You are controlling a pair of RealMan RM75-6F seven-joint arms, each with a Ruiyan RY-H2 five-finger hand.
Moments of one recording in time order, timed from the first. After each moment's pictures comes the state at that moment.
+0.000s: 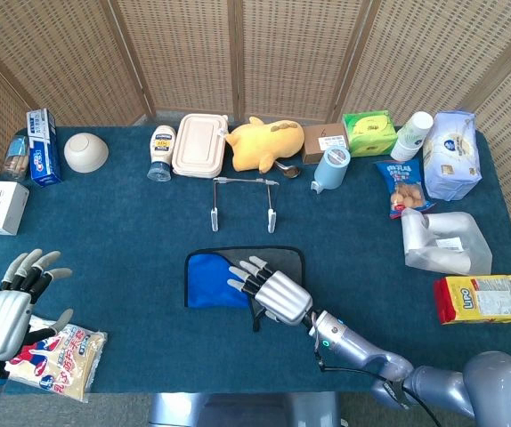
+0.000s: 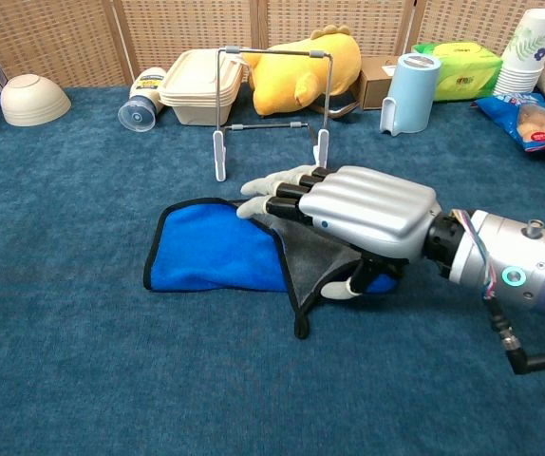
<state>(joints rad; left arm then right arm) -0.09 -1.09 0.01 -1.88 1.59 1.51 0.05 0.74 -1.75 0.02 -1.20 -1.74 1.08 -0.07</state>
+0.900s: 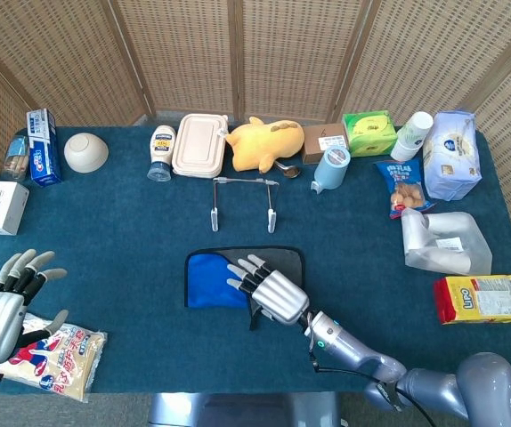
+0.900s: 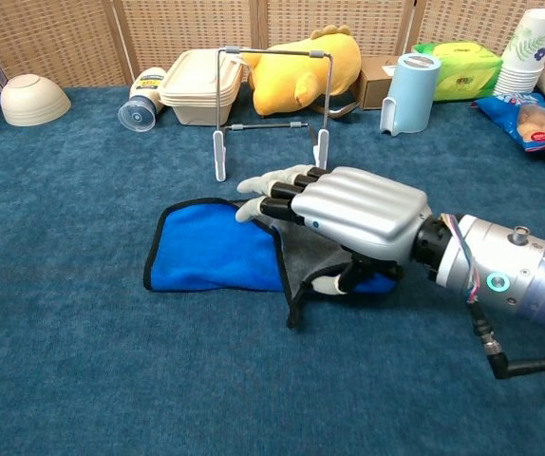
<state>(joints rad) -0.08 -1.07 0.01 -1.87 1.62 1.53 0.02 0.74 -1.79 0.02 -1.20 -1.70 1.09 -0.11</state>
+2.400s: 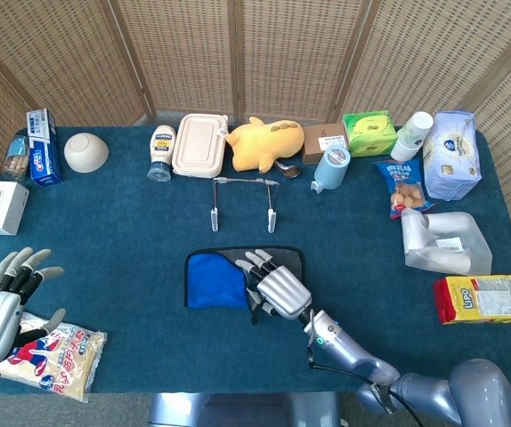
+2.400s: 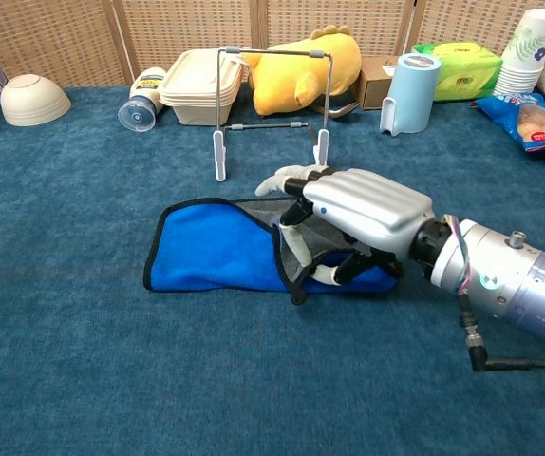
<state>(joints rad) -0.07 -1.06 0.00 -1.88 1.62 1.54 0.03 0.71 -1.84 0.04 -1.15 -1.62 1.11 0.00</state>
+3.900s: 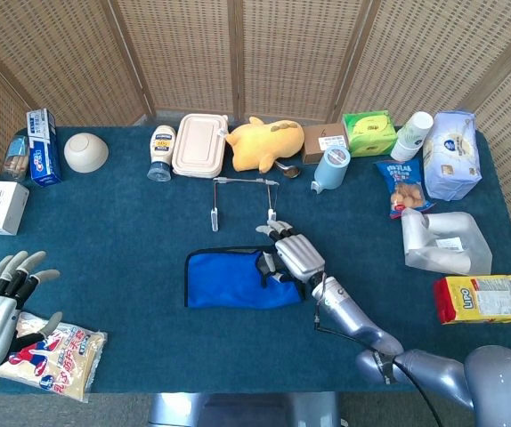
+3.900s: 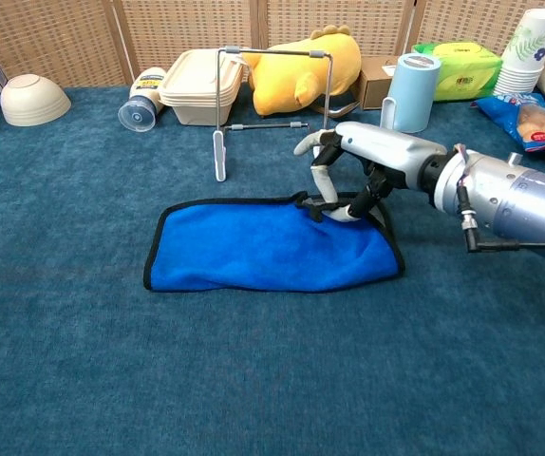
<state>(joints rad) -0.05 -1.06 0.01 -1.90 1.64 1.56 0.05 0.79 -1.75 0.19 -1.18 -1.39 0.89 0.17</state>
